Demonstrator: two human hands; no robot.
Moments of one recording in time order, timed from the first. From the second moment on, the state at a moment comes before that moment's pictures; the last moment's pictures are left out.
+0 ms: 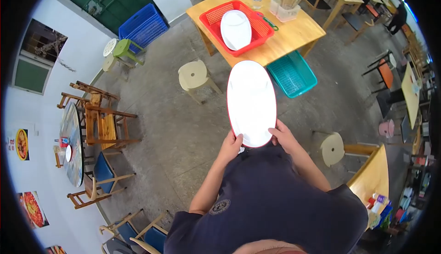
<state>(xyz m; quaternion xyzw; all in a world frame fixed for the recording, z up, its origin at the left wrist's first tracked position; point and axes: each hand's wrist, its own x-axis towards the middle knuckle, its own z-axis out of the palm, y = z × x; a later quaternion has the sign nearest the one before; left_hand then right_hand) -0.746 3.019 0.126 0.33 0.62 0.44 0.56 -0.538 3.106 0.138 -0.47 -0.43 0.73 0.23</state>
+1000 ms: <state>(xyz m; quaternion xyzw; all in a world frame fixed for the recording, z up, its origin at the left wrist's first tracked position) -0.862 3.492 0.065 0.26 0.79 0.36 0.42 -0.691 3.593 0.069 -0.48 -0.54 0.68 0.08</state>
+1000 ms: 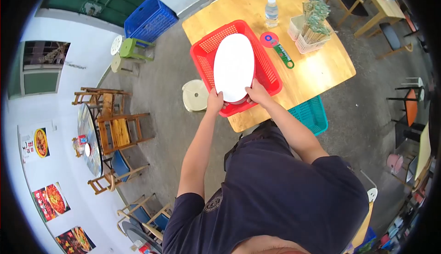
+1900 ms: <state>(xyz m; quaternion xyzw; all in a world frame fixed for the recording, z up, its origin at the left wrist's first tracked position) -0.841 3.417 0.131 0.27 0.77 0.35 0.45 -0.705 3.598 0.078 -0.51 -0.57 0.64 -0.06</state>
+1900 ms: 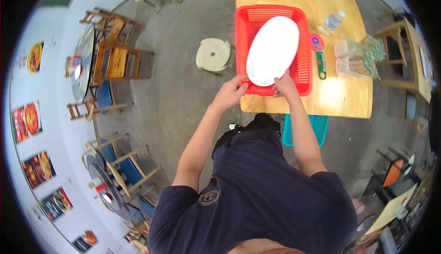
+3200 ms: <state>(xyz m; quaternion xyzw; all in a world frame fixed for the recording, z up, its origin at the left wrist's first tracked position) -0.379 2.757 -0.216 -0.55 0.56 0.54 0.31 -0.915 2.840 -0.183 0.07 -0.77 -0.01 -0.64</state>
